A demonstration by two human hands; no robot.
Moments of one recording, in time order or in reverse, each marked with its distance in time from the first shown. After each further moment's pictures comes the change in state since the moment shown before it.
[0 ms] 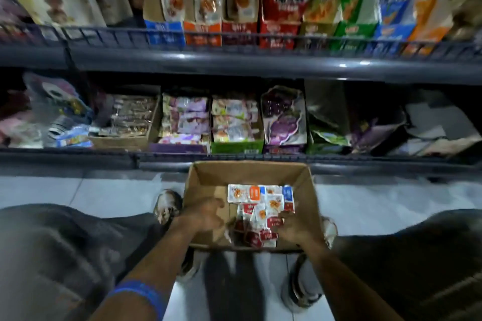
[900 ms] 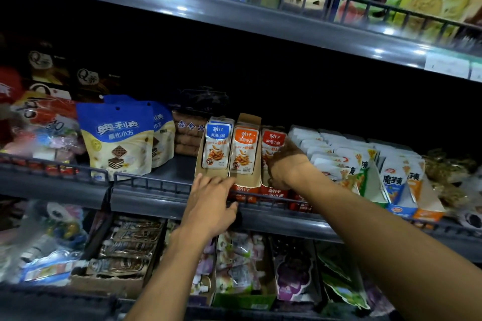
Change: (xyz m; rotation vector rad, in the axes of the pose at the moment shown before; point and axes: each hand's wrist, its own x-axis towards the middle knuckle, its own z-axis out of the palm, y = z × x) left_hand -0.032 0.061 -0.294 0.112 1.003 0.438; right_hand -0.005 -0.400 -0.248 -1.407 0.753 -0.260
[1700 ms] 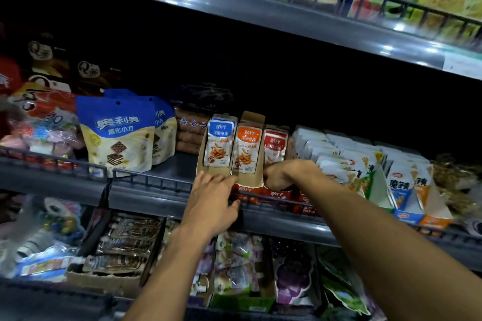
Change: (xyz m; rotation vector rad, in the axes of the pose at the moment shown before) left_hand 0.007 -0.003 0.002 0.000 0.026 0.006; right_hand 0.005 -0.006 -0.026 0.315 -0.411 -0.127
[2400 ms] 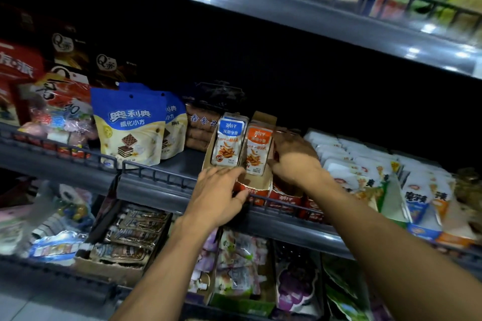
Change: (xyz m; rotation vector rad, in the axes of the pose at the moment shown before) left_hand 0.009 0.001 -0.004 -0.099 0.040 -0.039; right_hand -0.001 0.007 0.003 0.173 0.823 0.001
